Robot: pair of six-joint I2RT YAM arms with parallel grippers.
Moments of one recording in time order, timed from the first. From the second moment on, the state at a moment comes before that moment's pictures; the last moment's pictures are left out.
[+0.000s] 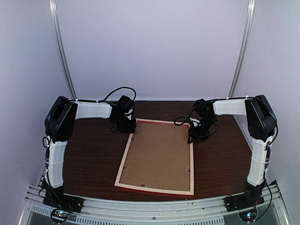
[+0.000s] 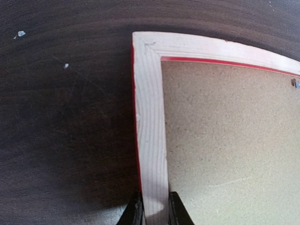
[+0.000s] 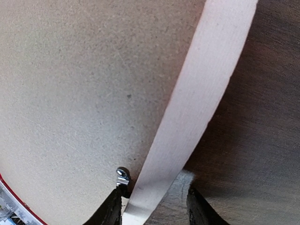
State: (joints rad) left arm -0.59 2.18 1.60 -0.49 0.04 -0.42; right arm 0.38 2.02 1.42 -0.82 -0.26 0.23
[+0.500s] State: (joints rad) left arm -0.59 2.18 1.60 -0.49 0.04 -0.42; right arm 0.35 2.03 1.42 -0.80 -0.36 0.27
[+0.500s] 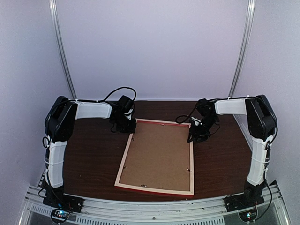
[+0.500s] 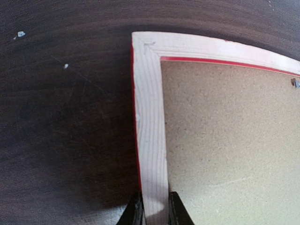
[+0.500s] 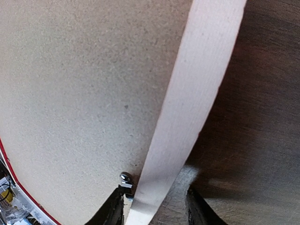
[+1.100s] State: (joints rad) left arm -0.59 2.18 1.59 -0.48 0.04 -0.42; right arm 0.38 2.03 1.45 -0.83 -0.25 0.23
